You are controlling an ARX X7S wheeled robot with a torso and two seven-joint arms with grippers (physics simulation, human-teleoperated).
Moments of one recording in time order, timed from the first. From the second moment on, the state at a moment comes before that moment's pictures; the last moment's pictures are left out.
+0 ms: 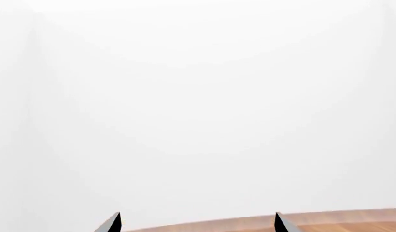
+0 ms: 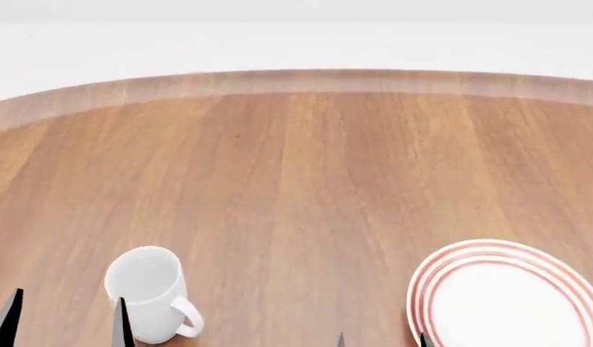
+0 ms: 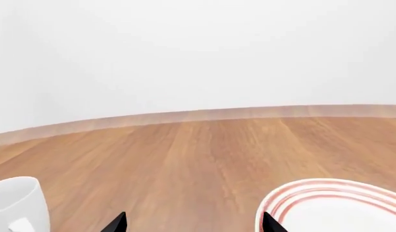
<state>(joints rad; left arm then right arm) -0.11 -0.22 0.33 -0.33 -0.03 0.77 -0.32 0.01 0.25 -0.29 0.01 0.30 -0.14 0.20</state>
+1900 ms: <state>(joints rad) -0.12 -0.24 0.36 -0.34 -0.05 0.79 -0.34 -0.59 0.47 -0.34 -0.30 0.14 -0.56 0.24</state>
